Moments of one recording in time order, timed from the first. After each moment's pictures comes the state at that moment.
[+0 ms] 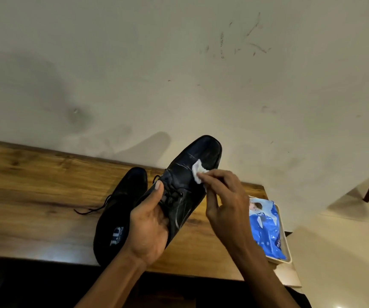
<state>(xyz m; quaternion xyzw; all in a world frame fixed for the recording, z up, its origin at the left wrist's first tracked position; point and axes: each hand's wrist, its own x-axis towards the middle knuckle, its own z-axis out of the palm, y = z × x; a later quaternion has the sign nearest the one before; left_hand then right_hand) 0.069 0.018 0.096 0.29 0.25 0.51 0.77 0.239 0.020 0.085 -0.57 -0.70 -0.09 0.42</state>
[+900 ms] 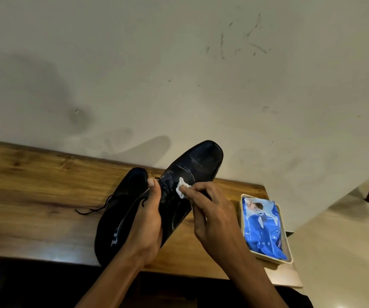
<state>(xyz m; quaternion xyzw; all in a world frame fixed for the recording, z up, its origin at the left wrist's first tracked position) 0.068 0.025 0.088 0.35 0.33 0.47 0.74 0.218 0.001 0.083 -0.55 -0.76 -0.04 0.36</state>
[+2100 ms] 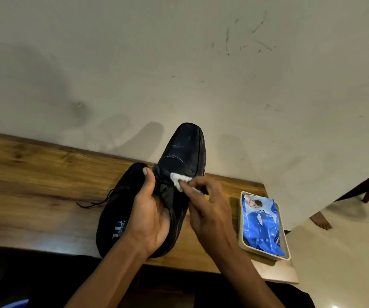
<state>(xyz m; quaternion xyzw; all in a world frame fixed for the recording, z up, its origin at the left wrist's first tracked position) 0.071 0.022 0.101 0.17 0.27 0.50 0.80 0.210 0.002 0.075 -0.53 -0.75 -0.07 0.38</state>
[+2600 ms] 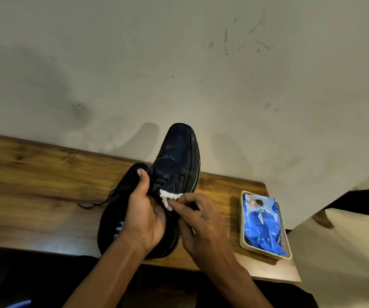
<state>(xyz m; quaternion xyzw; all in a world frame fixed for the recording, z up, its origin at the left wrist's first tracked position) 0.064 0.027 0.097 0.14 0.29 0.51 0.80 0.199 -0.020 0.066 -0.50 -0.78 -0.05 0.37</state>
